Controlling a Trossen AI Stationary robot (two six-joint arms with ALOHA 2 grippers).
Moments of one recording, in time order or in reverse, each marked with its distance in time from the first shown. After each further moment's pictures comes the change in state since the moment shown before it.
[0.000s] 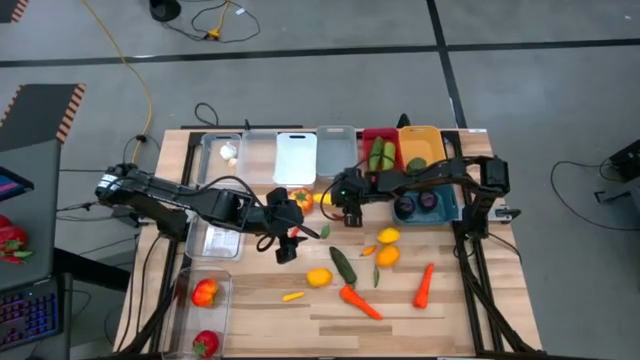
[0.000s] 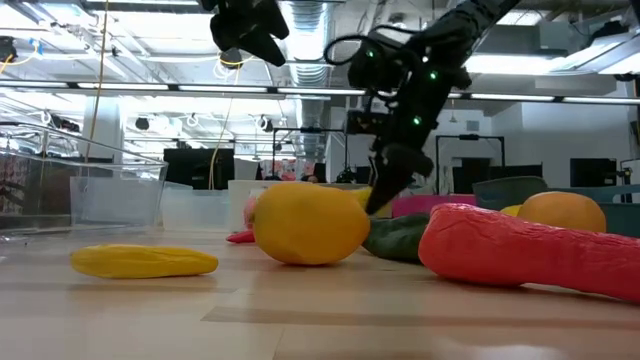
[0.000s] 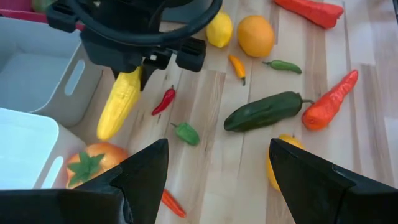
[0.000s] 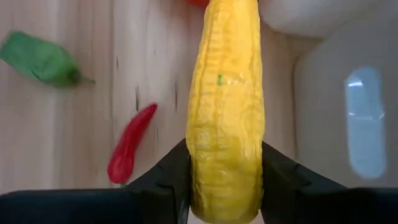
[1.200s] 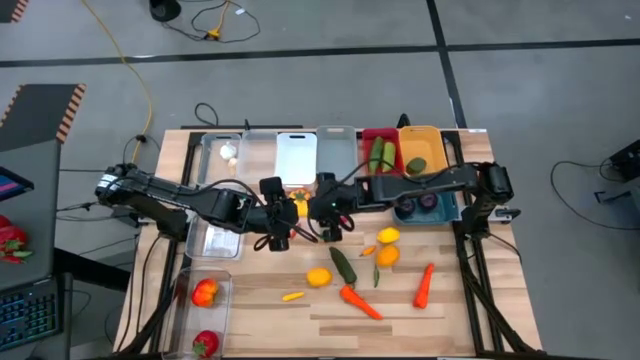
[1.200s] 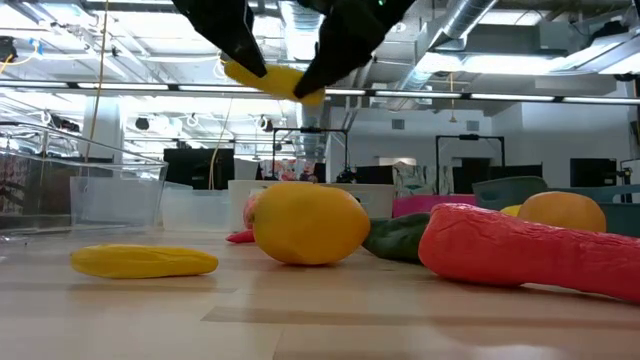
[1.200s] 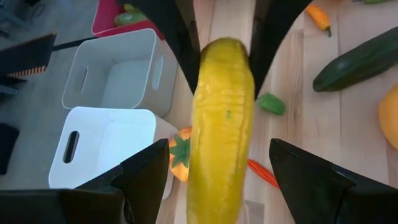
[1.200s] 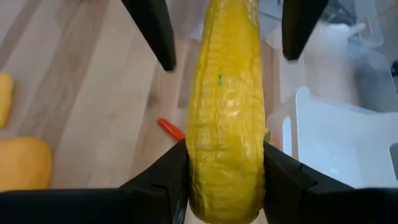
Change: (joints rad) left arm 0.001 -0.001 0.000 -0.148 -0.258 0.239; right arm 0.197 -0.003 0.385 -0.104 -0.007 -0.007
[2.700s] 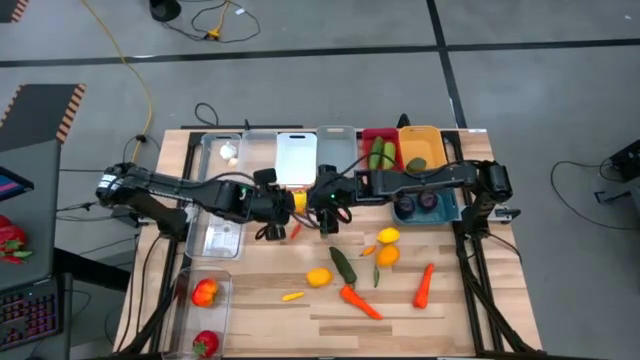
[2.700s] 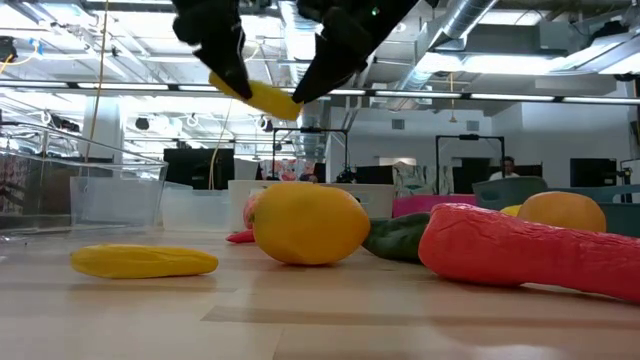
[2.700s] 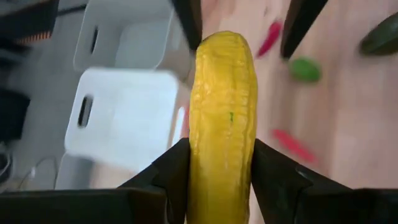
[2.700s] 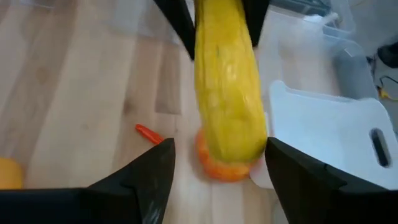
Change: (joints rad) left arm 0.099 0.000 0.002 -0.124 0.007 -0.019; right arm -0.042 0.000 0.002 0.019 0.009 0.045
